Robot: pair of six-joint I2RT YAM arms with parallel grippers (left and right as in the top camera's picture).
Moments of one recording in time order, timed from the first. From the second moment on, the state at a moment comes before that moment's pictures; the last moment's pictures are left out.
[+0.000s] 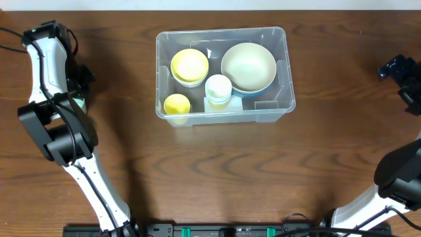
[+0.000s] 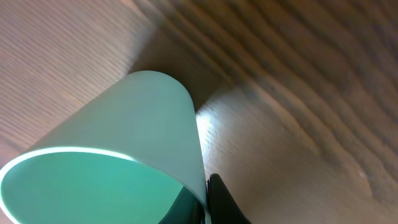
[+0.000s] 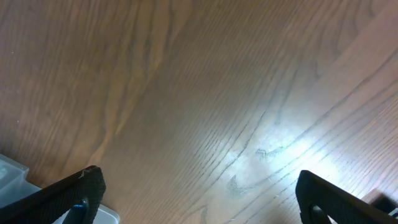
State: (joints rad) left arm 0.35 2.34 2.10 -1.42 -0.11 -0.30; right arm -0.45 1.92 1.92 -1.41 0.04 0.57
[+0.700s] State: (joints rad) left arm -0.05 1.97 2.11 -1.48 -0.01 -0.17; right arm -0.45 1.92 1.92 -1.41 0.04 0.57
